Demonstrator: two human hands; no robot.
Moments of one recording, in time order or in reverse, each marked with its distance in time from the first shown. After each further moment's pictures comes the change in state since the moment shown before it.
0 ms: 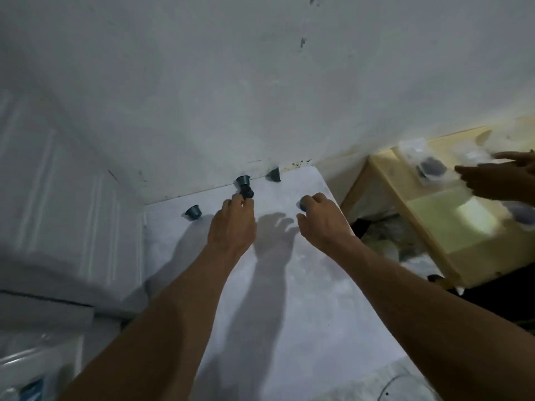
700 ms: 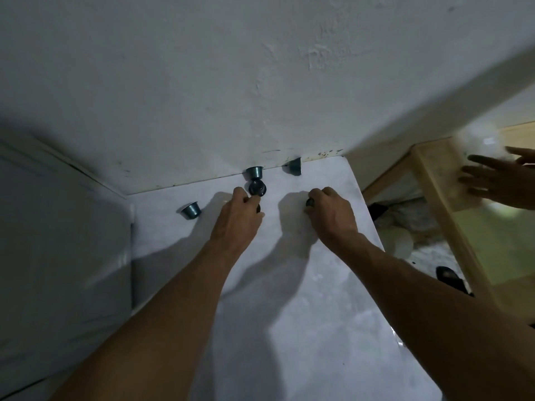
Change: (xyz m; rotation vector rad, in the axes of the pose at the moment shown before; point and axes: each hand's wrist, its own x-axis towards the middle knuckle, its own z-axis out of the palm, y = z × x) left_hand 0.068 -0.039 0.065 -0.262 -0.132 -0.088; right_hand 0.101 0.010 0.058 -0.046 -0.123 0.035
